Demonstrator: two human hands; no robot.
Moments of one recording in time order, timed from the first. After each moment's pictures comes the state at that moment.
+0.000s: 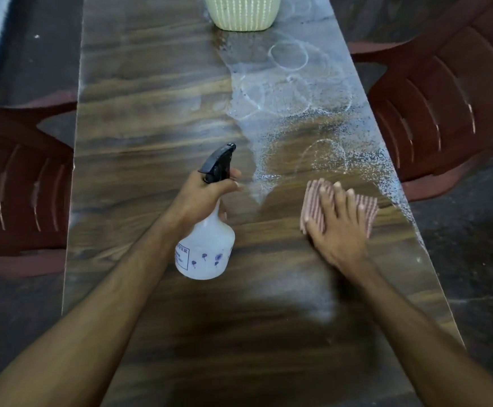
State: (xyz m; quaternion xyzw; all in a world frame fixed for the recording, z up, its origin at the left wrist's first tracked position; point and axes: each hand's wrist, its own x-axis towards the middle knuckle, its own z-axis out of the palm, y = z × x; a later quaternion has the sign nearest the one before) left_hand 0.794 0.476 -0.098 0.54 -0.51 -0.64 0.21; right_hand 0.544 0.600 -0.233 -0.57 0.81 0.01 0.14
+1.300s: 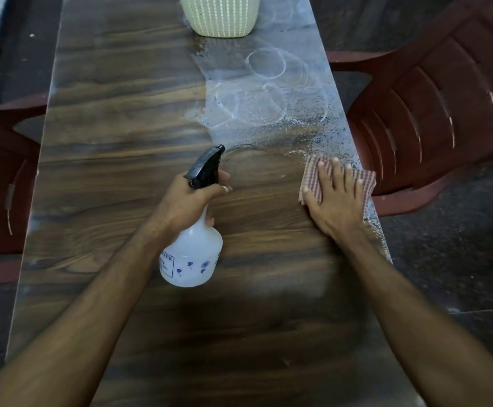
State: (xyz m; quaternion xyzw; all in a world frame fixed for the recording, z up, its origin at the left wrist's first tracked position) left_hand 0.733 0.482 -0.089 0.55 -0.52 -0.61 0.21; right_hand 0.452 0.537 -0.235 -0.55 0.83 0.00 0.13
